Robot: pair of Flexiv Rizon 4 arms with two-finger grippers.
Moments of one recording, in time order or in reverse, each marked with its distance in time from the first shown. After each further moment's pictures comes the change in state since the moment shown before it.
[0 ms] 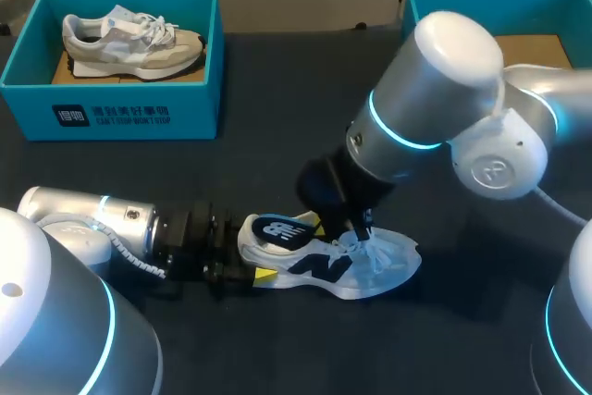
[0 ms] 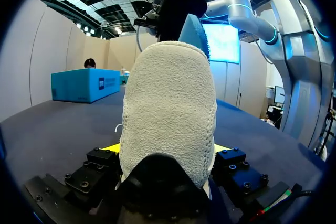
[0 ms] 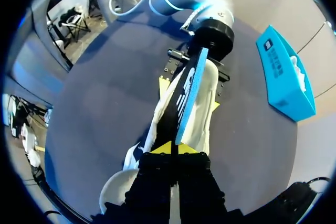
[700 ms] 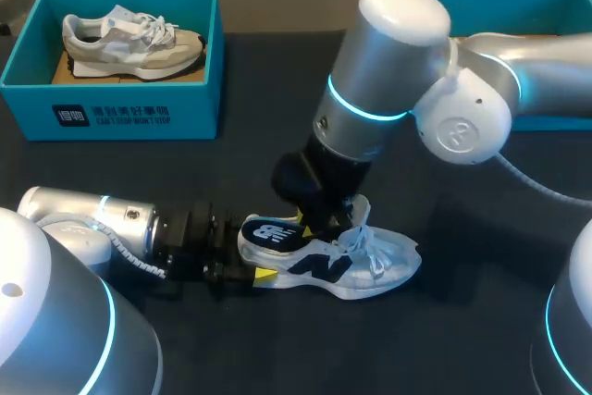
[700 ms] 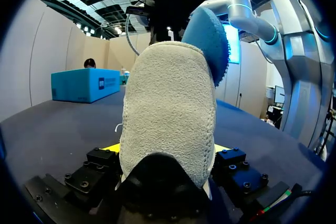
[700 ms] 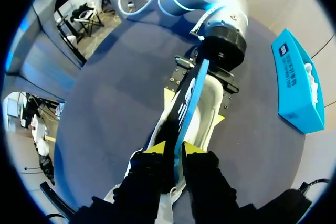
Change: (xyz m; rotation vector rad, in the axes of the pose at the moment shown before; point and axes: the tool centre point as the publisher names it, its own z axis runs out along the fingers) left arm 0.000 0.000 0.000 0.000 0.000 0.000; right arm -0.005 0.023 -0.002 0.049 0.119 -0.052
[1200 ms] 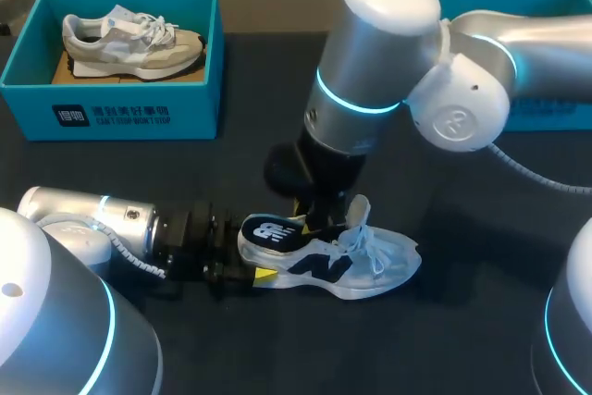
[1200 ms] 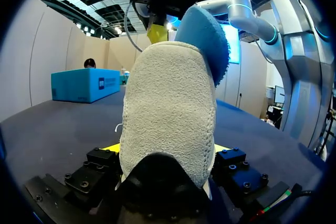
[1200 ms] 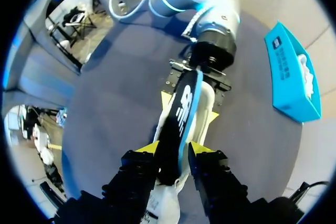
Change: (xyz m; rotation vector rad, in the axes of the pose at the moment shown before) left arm 0.000 0.000 0.000 0.000 0.000 0.000; right arm 0.001 0.007 -0.023 0.055 -0.023 0.092
